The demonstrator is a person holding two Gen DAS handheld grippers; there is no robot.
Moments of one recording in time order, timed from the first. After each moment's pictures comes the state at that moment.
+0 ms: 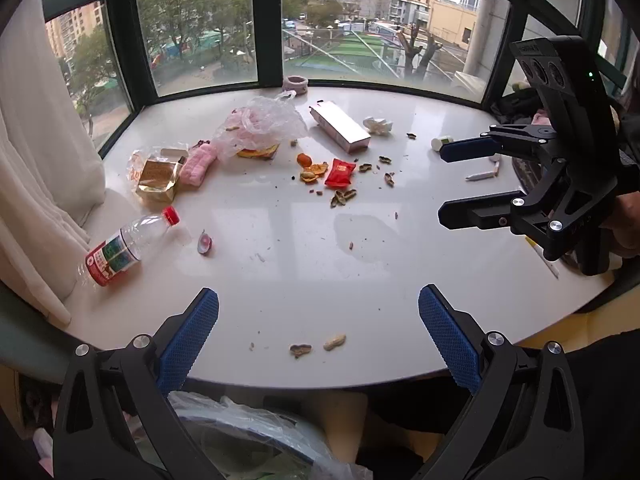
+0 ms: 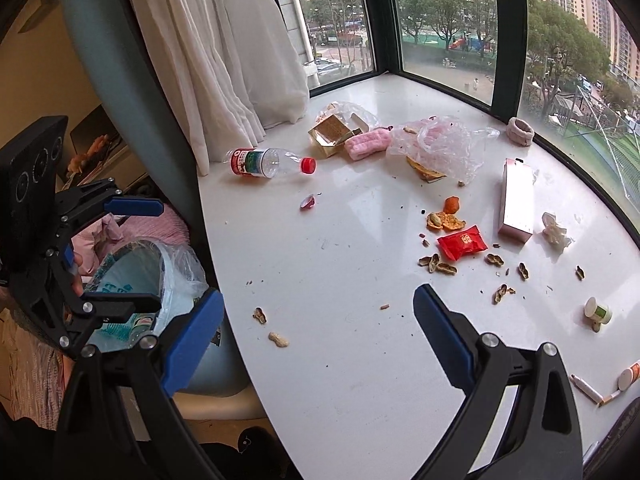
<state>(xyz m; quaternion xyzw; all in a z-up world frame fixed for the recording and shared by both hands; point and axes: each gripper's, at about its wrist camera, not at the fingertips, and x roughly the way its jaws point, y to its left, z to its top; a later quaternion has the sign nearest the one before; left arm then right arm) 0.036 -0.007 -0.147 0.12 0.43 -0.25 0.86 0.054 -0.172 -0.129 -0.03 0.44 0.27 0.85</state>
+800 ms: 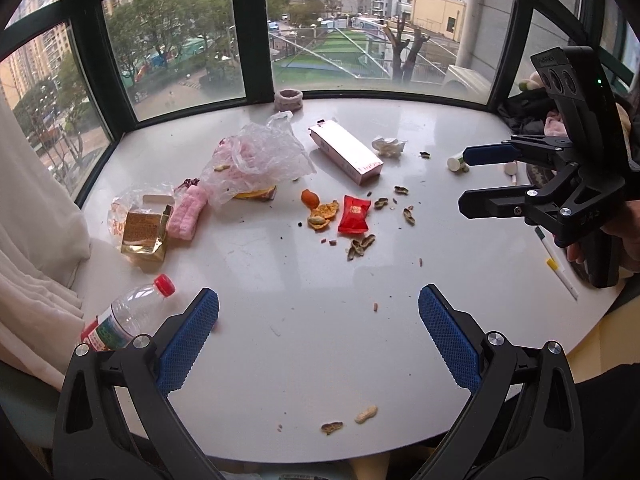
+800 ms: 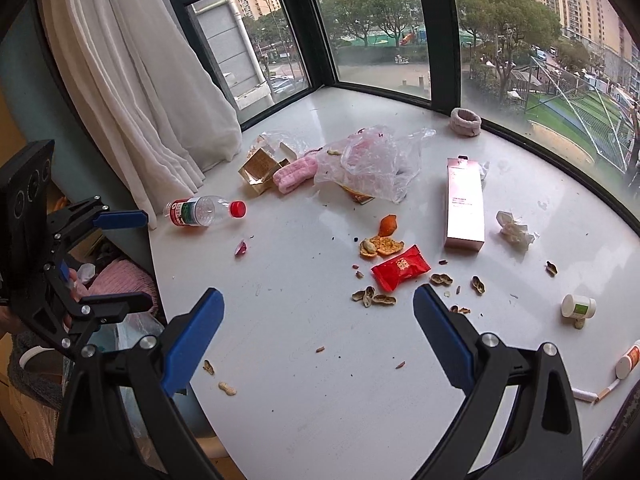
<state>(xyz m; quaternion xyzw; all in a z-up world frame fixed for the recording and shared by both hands) 0.143 -0.042 -0.148 0.15 0.43 -0.27 0.85 0.133 -0.229 -0.131 0.04 0.44 0.20 0.88</state>
